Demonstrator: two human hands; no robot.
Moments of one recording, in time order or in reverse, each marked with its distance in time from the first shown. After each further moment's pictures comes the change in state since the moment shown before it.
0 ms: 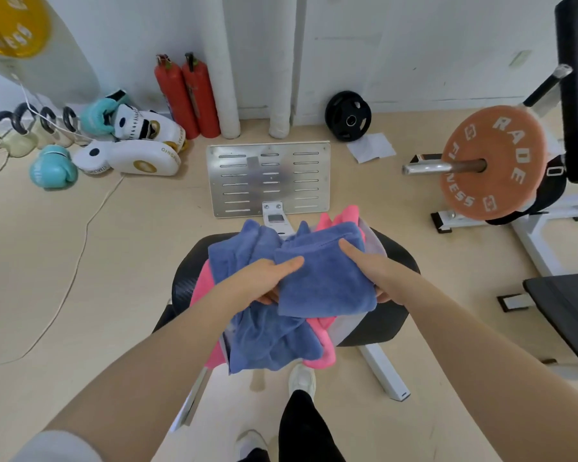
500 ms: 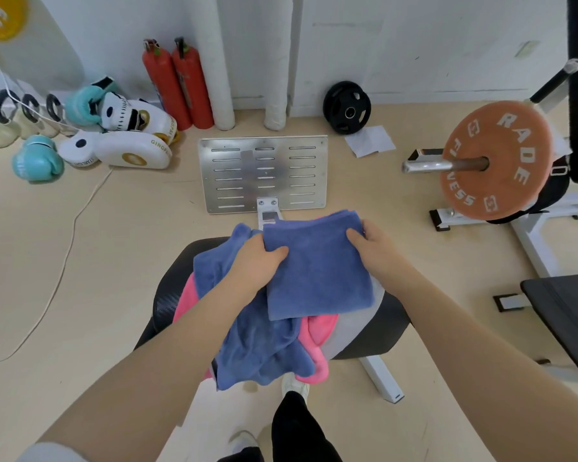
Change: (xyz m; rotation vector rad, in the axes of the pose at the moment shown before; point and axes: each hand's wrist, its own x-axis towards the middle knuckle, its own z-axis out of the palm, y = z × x) left_hand 0.041 0.031 -0.003 -0.044 0.347 0.205; right_hand 0.032 -0.022 -0.019 0.049 0.187 -0.423
